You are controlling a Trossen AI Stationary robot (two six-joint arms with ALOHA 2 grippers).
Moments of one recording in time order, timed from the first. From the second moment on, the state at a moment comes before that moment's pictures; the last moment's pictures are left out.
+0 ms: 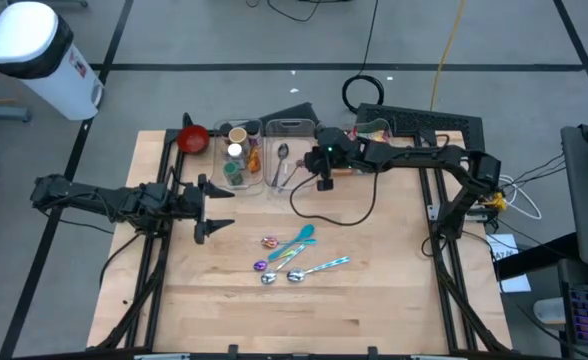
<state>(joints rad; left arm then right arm) -0.14 0.49 0.33 0.06 -0.18 -0.11 -0.36 1.68 1.18 -0.15 0.05 -0.65</state>
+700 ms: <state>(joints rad) -0.14 0.49 0.33 0.06 -0.18 -0.11 -0.15 1.58 1.18 -0.07 0.39 -0.53</state>
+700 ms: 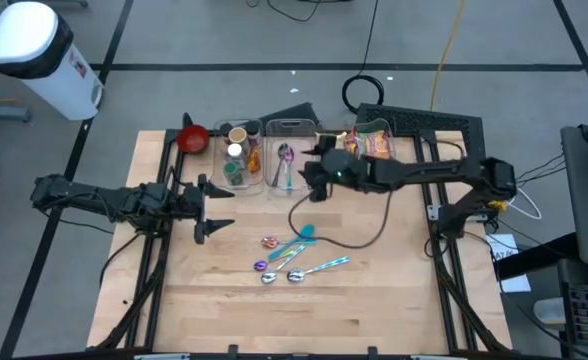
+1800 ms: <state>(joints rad) -0.14 0.49 0.33 0.06 -0.18 -0.11 0.31 1.52 0.90 0.03 0.05 -0.04</state>
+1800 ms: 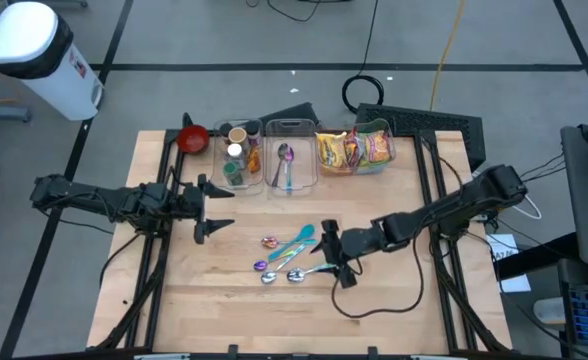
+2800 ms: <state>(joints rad) -0.14 0.49 0.33 0.06 -0.18 -0.11 0.31 1.79 0.83 -0.11 0.05 0.04</state>
